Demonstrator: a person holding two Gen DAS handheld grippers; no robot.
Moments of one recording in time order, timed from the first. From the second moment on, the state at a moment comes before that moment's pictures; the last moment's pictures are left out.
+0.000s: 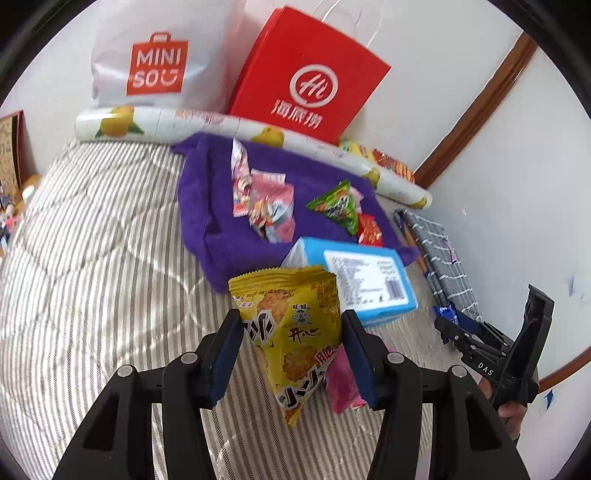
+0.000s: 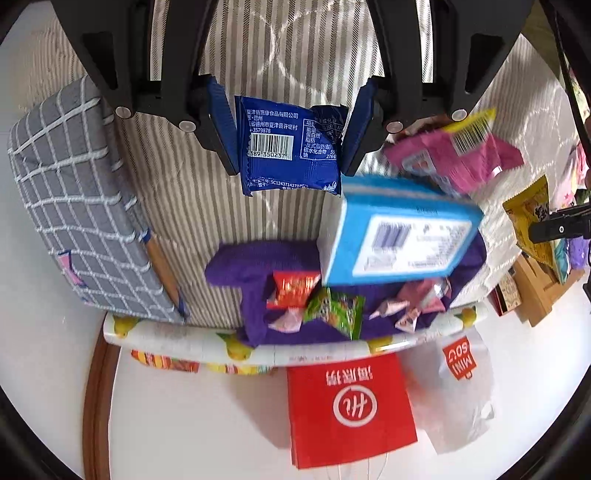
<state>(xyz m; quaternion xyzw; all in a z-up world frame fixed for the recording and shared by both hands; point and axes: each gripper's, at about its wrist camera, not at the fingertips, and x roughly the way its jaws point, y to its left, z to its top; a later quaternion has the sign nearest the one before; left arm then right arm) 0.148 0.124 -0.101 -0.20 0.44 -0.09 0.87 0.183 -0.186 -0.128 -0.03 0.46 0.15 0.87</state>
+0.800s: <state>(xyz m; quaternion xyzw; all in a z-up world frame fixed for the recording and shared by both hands) 0.238 0.130 -0.038 -0.16 0.40 -0.06 0.90 0.310 -0.150 -0.051 0.00 0.42 0.18 0.89</state>
